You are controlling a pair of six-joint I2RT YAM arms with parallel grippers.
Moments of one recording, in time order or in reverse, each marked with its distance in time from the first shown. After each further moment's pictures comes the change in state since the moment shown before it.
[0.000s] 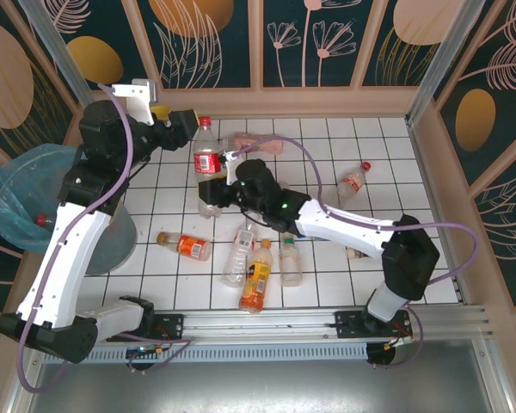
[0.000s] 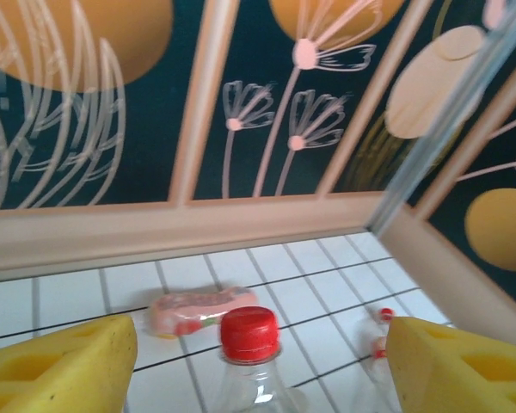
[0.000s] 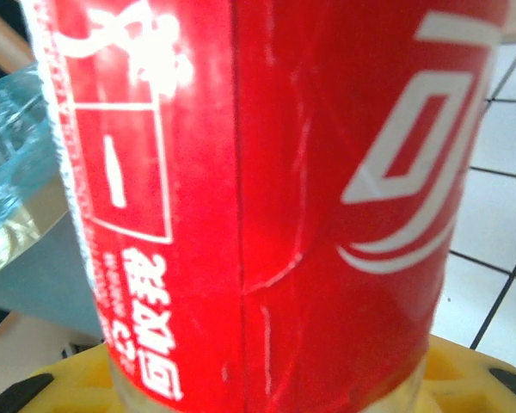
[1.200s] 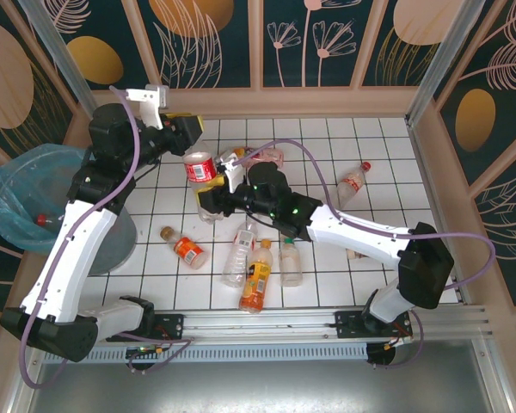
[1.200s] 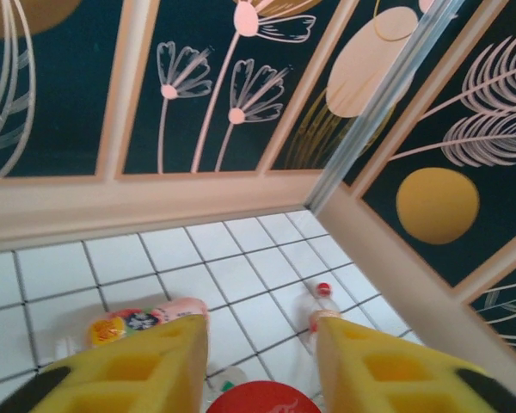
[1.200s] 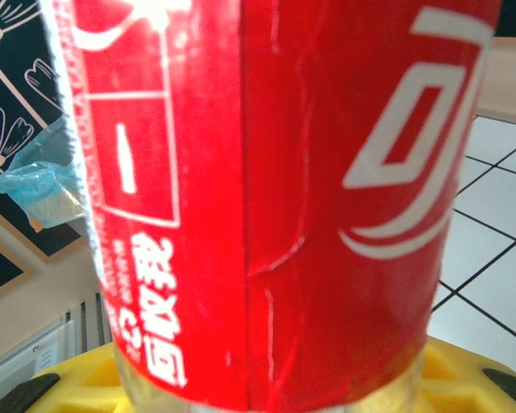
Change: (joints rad) left arm -0.002 0.007 -0.074 0.072 0.139 -0.062; right arm 0.017 -0.090 -0.063 0.076 -0.134 -0.202
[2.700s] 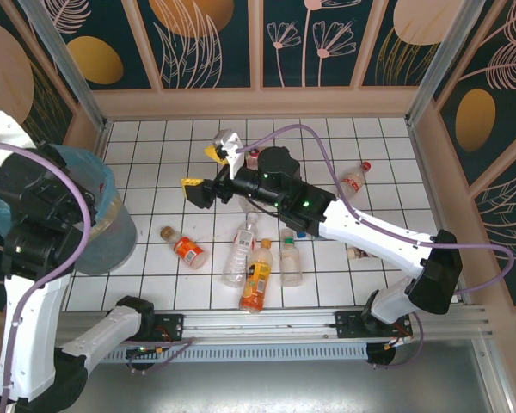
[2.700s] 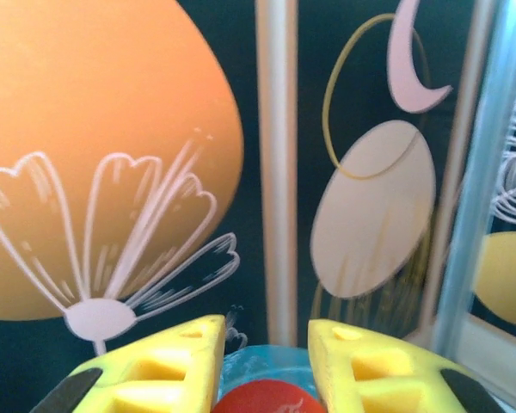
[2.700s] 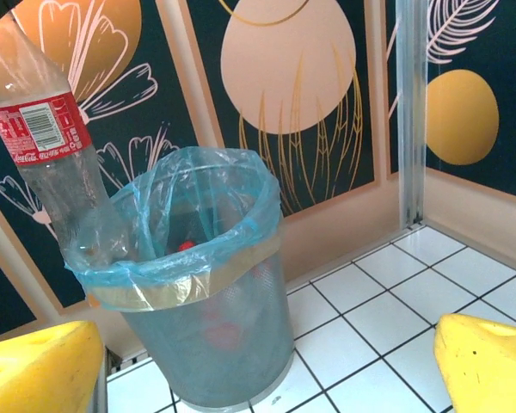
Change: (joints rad) left arm 0.002 -0.306 0.072 -0.028 -1.662 0.542; right arm 0.028 -0.058 0.174 -0.059 0.024 -0.137
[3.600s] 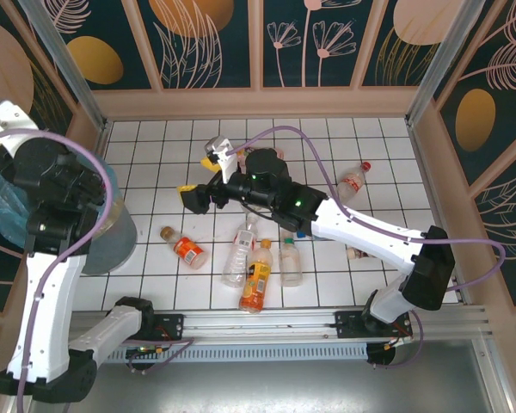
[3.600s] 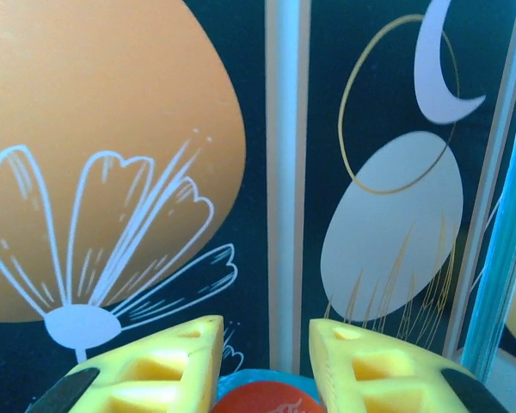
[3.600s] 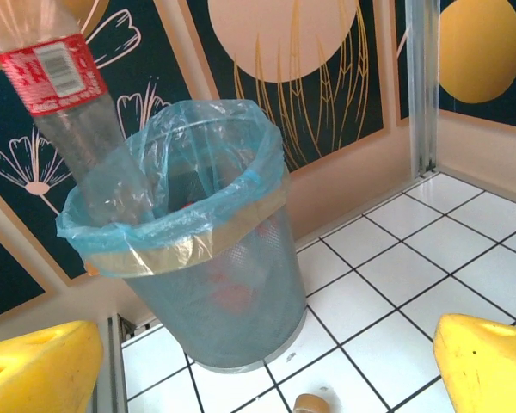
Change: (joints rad) left arm 0.124 0.083 -0.082 0.222 0.061 0.060; right arm 0.013 0.049 0.023 -0.076 0.001 0.051
